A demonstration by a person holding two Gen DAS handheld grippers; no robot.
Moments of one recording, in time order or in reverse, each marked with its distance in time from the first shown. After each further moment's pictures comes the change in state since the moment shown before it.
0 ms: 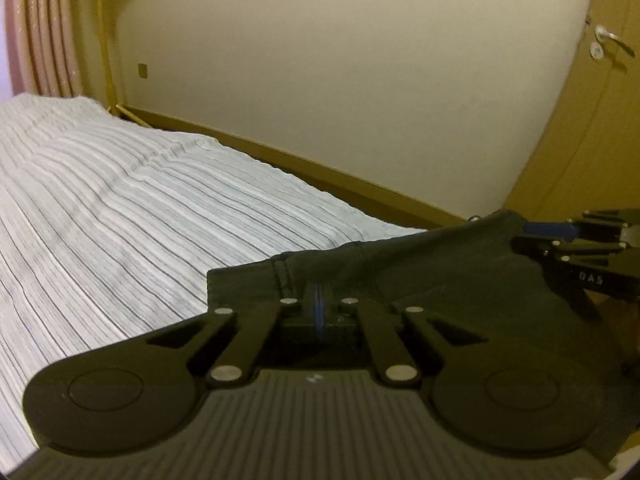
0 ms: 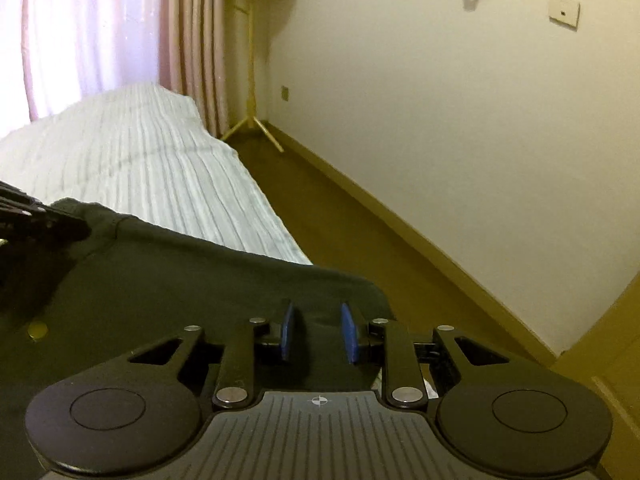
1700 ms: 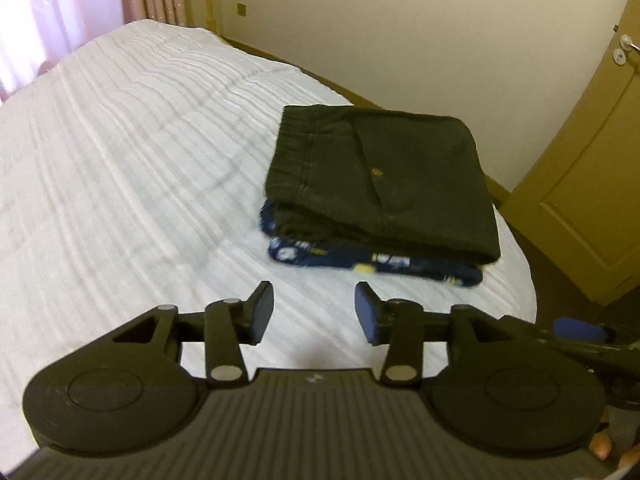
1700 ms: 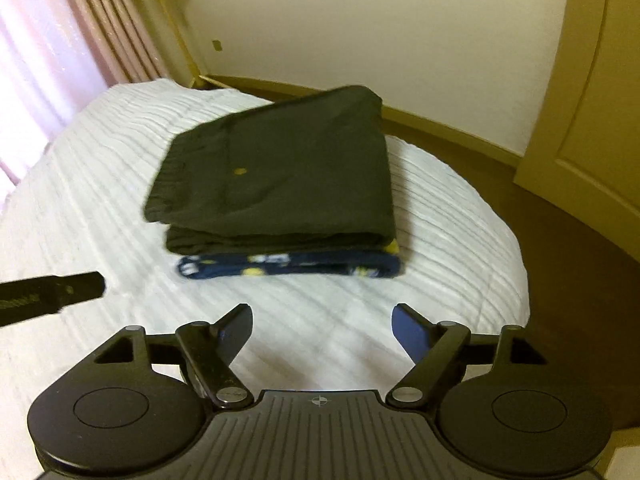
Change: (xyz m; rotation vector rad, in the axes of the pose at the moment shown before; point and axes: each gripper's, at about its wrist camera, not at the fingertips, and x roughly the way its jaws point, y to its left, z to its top) left arm -0.286 -0.102 -0.098 -0.180 0.185 0.224; right arm -0.261 0.119 -0.078 0.418 0.280 -0.051
